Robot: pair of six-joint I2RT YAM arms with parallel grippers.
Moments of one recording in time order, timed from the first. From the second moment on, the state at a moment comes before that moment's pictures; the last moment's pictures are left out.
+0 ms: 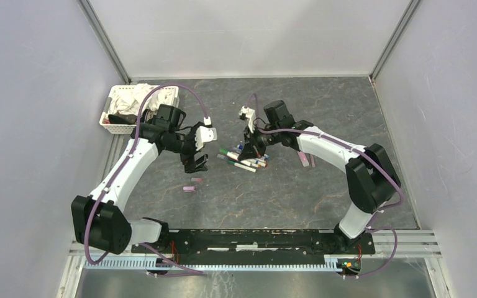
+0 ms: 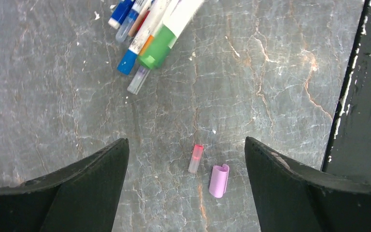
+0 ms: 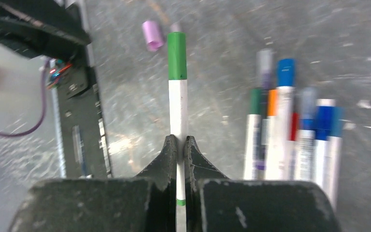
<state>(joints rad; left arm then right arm) -0.26 1.30 1.11 -0.92 0.66 0.98 0.60 1.70 1.19 -0.21 -0.77 -0.07</state>
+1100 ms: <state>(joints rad) -0.42 1.32 1.08 -1.00 0.65 1.18 0.67 1.86 1.35 -0.32 -1.06 0.05</state>
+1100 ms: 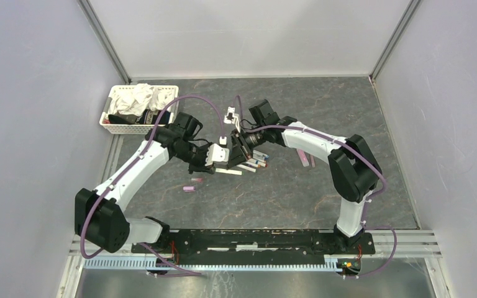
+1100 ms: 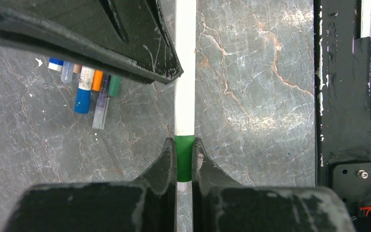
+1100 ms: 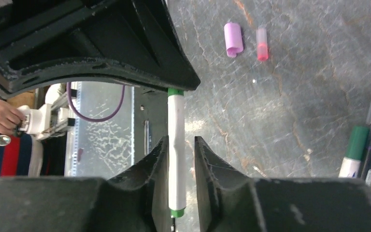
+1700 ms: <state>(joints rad) -0.43 1.32 1.08 -1.00 0.64 1.18 0.72 1.95 1.35 -0.18 -1.10 0.18</state>
